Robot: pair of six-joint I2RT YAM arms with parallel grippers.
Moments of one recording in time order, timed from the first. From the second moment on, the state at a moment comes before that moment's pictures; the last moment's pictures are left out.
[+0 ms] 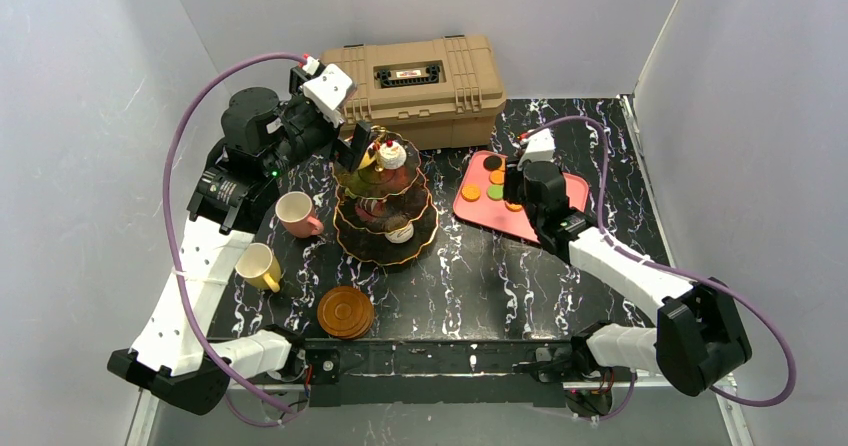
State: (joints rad) left arm -0.41 1.15 1.55 -0.58 0.25 0.32; right arm 0.56 1.22 0.73 0.15 0.38 0.11
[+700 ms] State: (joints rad) left arm -0.41 1.15 1.55 -0.59 0.25 0.32; right arm 0.43 1.27 0.69 0.20 0.29 0.16
